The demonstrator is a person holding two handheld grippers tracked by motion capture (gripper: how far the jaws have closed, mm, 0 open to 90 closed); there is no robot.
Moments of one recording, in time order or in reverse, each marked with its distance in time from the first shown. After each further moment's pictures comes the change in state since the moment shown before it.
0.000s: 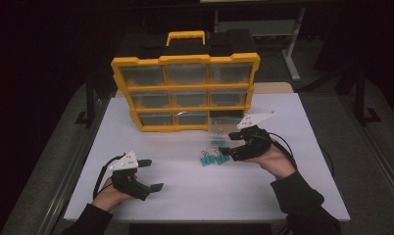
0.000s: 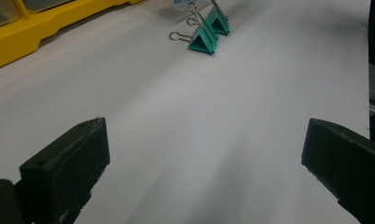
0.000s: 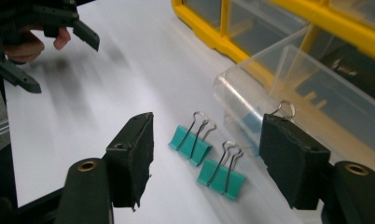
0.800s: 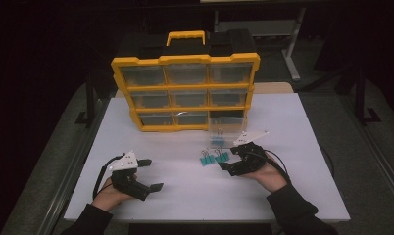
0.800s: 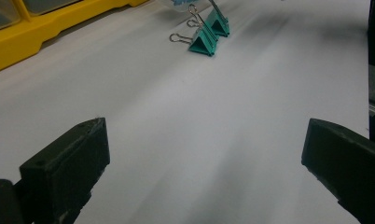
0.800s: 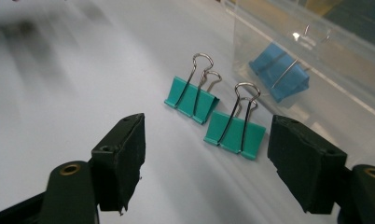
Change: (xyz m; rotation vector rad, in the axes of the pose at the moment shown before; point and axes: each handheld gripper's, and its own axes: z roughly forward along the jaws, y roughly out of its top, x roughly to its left) left arm 0.000 0.000 -0.001 -0.003 0.002 0.005; right arm 0.010 -0.044 0.032 0.062 -0.056 0.068
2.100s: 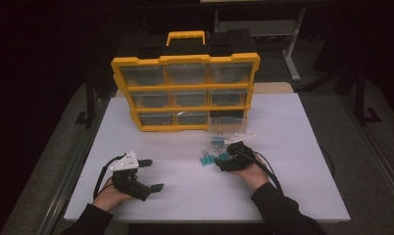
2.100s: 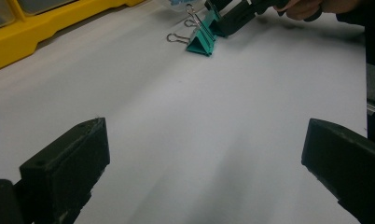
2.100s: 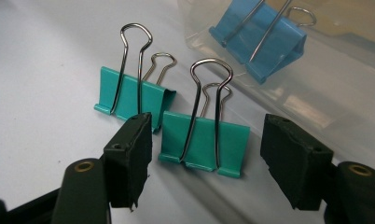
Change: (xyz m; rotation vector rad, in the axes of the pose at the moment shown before) left arm -0.001 0.000 0.001 0.000 -0.008 0.003; right arm -0.010 -0.009 0.053 0.044 -0.142 0.119
